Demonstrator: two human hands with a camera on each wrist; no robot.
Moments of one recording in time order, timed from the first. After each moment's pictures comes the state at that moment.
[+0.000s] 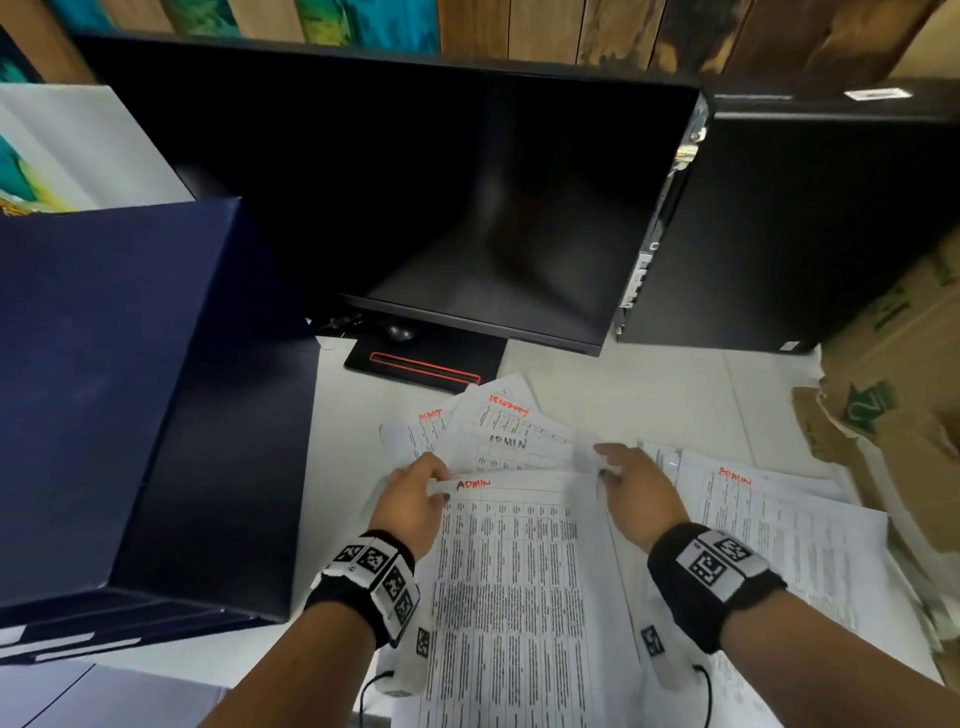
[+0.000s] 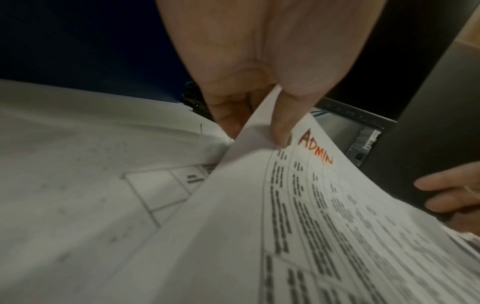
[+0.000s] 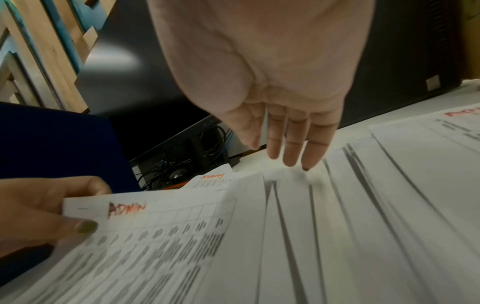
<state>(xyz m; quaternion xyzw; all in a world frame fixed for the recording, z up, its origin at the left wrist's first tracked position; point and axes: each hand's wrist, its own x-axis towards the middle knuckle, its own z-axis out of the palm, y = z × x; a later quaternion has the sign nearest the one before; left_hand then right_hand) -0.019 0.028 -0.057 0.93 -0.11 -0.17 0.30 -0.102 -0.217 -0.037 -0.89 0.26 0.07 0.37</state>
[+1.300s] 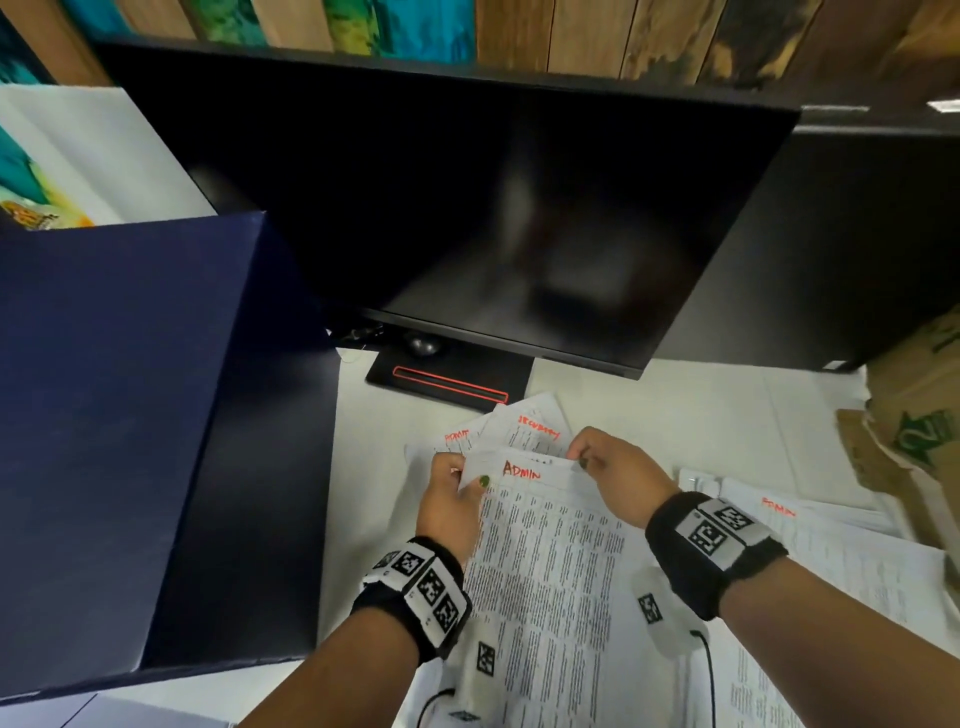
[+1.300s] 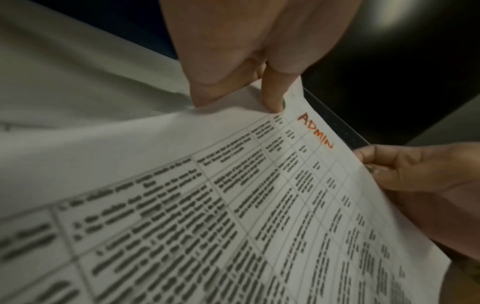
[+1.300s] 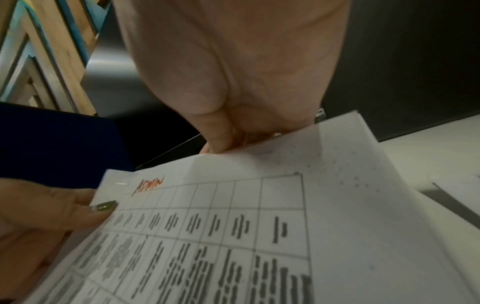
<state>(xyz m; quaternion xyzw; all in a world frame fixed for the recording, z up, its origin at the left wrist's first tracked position) 0.002 0.004 -0.051 0.76 0.08 -0.20 0.62 -0.032 -0.199 -0.031 -0.91 0.14 0.14 0.35</state>
